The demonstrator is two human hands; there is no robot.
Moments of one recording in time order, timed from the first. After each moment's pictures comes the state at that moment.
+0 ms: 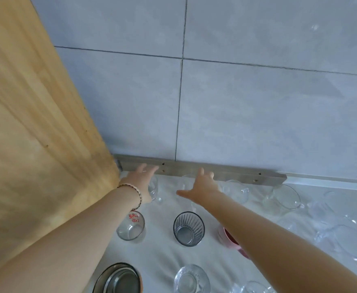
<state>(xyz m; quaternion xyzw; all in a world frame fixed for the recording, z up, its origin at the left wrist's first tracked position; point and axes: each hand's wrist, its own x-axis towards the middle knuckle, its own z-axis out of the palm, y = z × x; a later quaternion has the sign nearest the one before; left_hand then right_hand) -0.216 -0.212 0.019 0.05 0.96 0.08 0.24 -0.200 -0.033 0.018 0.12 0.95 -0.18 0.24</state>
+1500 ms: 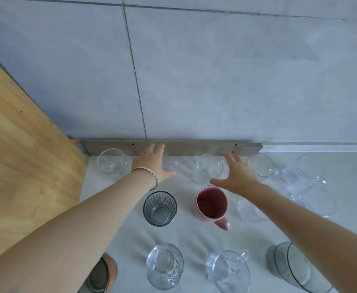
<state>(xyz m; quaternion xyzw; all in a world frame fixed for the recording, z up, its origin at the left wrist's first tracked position) -0.219 -0.111 -0.007 0.09 0.97 0.12 0.20 -0.157 0.107 -0.004 0.13 0.96 -0.20 0.17</state>
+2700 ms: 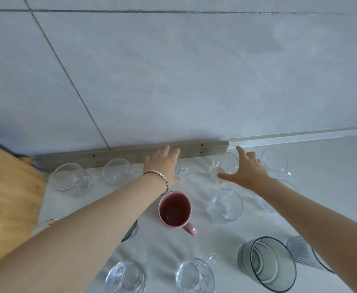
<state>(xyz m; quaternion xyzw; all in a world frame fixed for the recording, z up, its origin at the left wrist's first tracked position) -0.212 0.006 -0.004 0.20 0.96 0.05 0.21 -0.145 0.217 -0.005 0.26 0.94 -0.17 0.16</state>
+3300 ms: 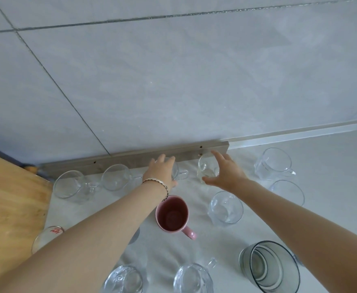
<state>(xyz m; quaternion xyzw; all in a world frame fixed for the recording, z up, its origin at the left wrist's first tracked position) -0.214 0.014 -0.019 0.15 0.95 0.10 0.25 -0.161 0.197 -0.030 0.15 0.95 -0.25 0.15</state>
